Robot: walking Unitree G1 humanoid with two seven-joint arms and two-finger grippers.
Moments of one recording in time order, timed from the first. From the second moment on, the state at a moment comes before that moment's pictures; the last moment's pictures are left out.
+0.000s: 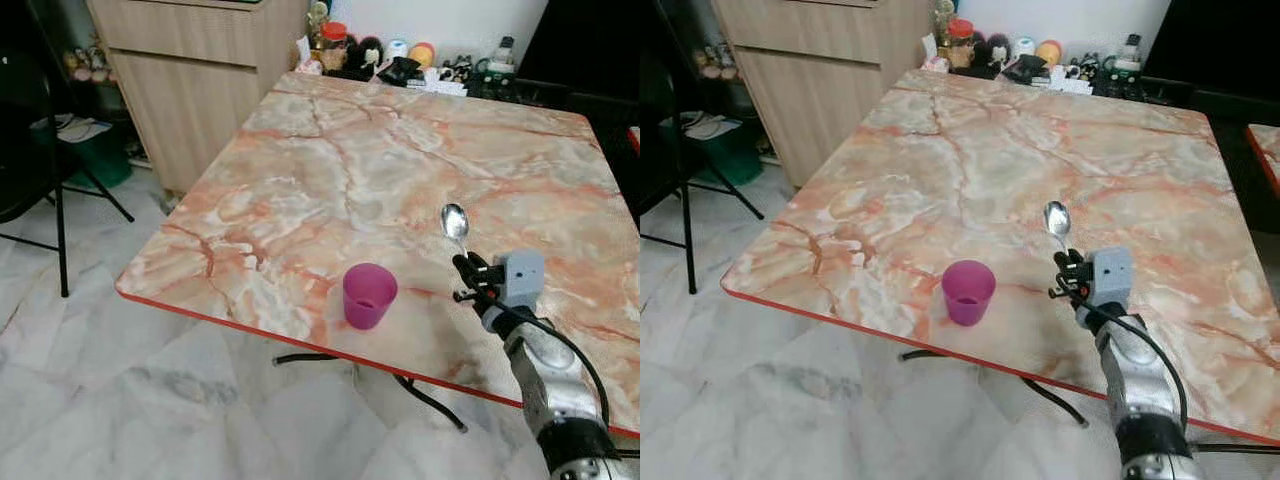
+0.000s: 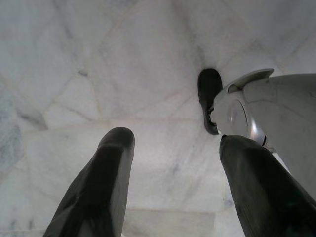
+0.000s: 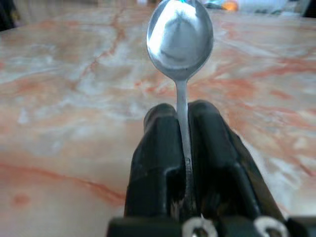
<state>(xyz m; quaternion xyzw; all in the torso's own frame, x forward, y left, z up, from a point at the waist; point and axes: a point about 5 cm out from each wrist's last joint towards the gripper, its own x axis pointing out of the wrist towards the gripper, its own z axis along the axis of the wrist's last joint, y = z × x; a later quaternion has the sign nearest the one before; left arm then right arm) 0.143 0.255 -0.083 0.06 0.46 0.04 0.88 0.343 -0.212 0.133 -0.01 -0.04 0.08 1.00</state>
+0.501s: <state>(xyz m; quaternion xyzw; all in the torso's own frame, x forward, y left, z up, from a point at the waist) 0.160 0.254 -0.076 0.08 0.43 0.04 0.90 0.334 -0.218 0.166 0.01 -0.13 0.01 0.99</state>
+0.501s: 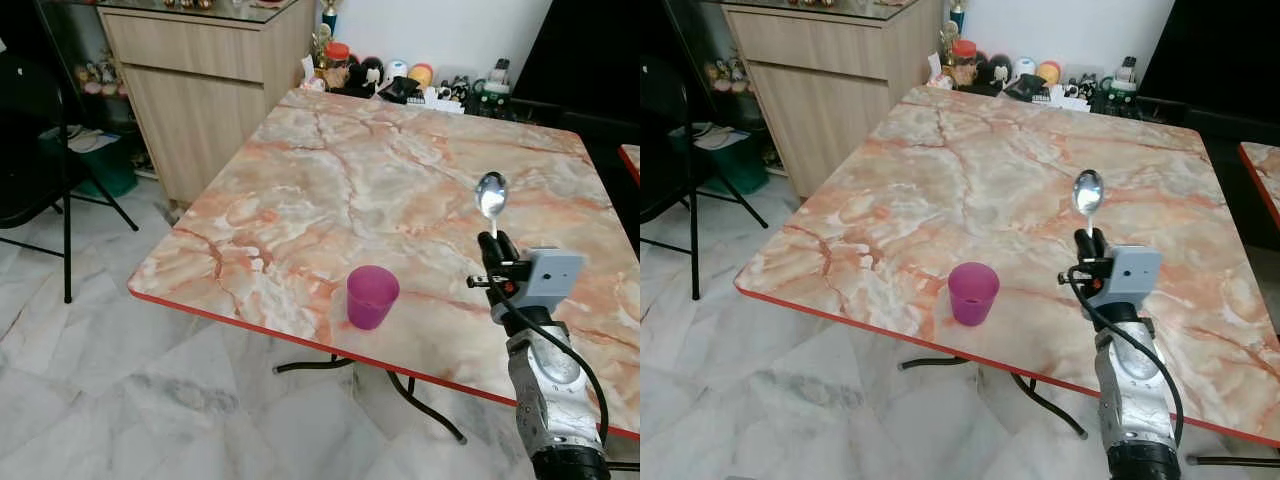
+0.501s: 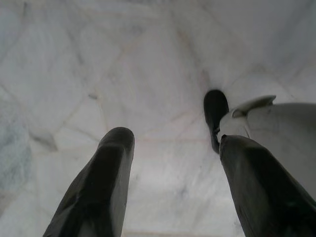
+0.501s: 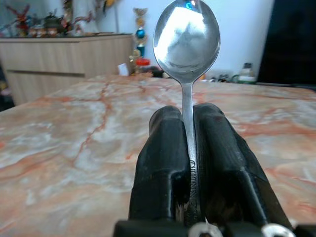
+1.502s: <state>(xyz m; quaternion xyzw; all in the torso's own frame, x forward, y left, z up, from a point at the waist) 0.180 0.245 -0.067 0.09 0.39 0.03 0.92 0.341 -0.197 0.185 0.03 -0.15 0.00 0.99</state>
